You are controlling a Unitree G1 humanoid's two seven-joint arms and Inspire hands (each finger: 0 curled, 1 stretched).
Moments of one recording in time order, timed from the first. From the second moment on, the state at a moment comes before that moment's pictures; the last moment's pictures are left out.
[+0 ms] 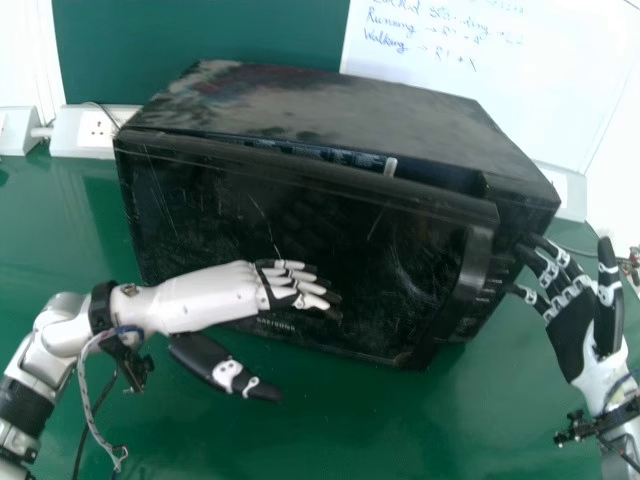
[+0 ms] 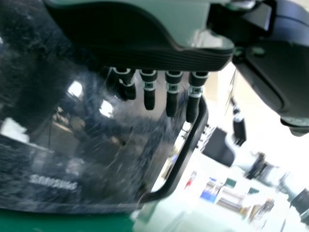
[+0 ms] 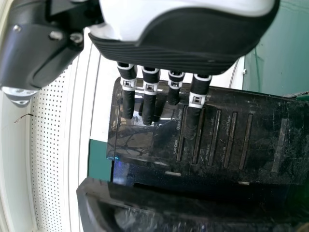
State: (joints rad) left arm -0.59 0.63 -0.14 0.31 0.06 -0.96 -0.64; right arm -0.09 -0.63 -0.59 -0.27 0.63 0.33 0.50
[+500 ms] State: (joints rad) left arm -0.66 0.65 -0.14 0.35 0.35 -0.93 -0.56; right arm -0.08 -0.62 -0.59 -0.27 0.63 0.32 0.49
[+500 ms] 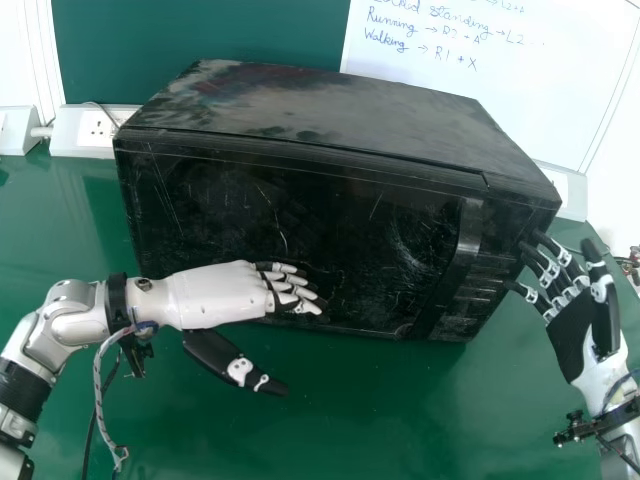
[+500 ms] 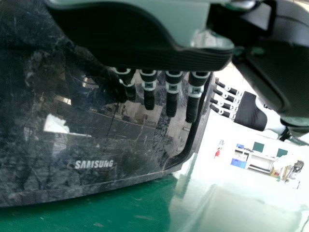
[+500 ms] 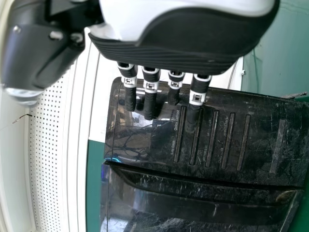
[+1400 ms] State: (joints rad) left arm -0.32 0.76 -0.02 0.01 0.21 -0.81 -0.42; right arm -0.09 -0.62 -0.58 -0.26 0.62 0.31 0.49
